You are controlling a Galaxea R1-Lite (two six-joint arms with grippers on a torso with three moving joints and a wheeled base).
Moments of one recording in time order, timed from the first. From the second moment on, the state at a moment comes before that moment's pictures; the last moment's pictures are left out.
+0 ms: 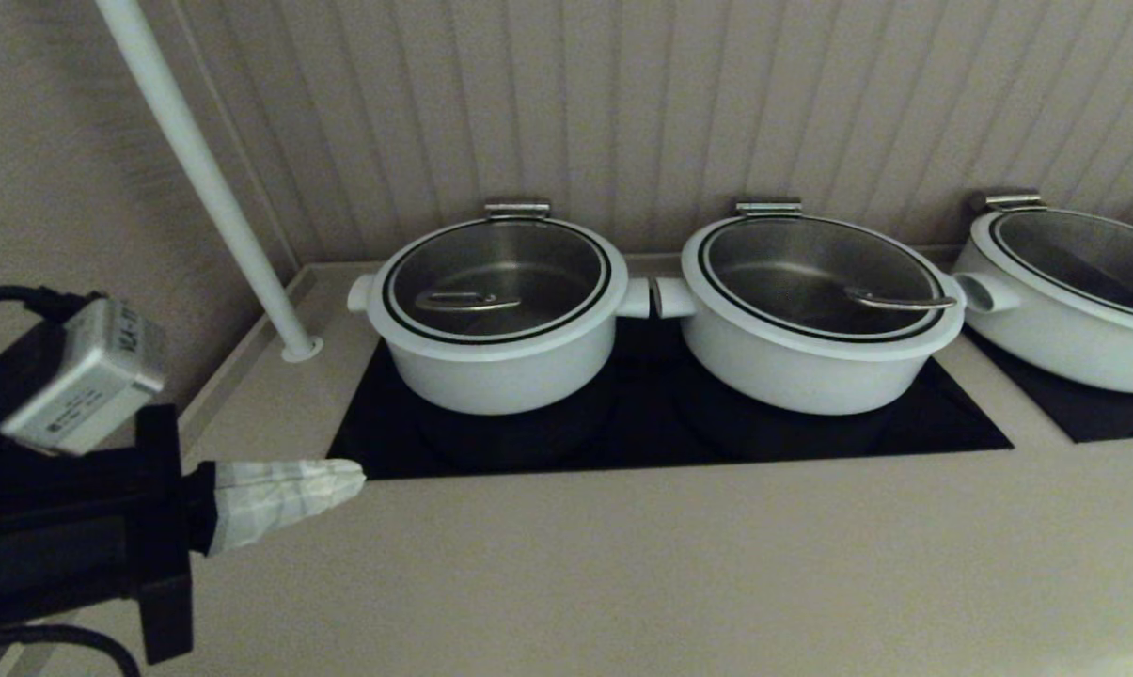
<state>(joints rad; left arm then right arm) -0.34 1.12 -0.67 -0.06 -0.51 0.34 -0.01 0.00 0.00 0.00 0.01 -0.02</state>
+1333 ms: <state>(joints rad) -0.53 1.48 -0.81 -0.30 -0.29 0.28 -0.01 0.00 0.00 0.00 0.01 -0.02</state>
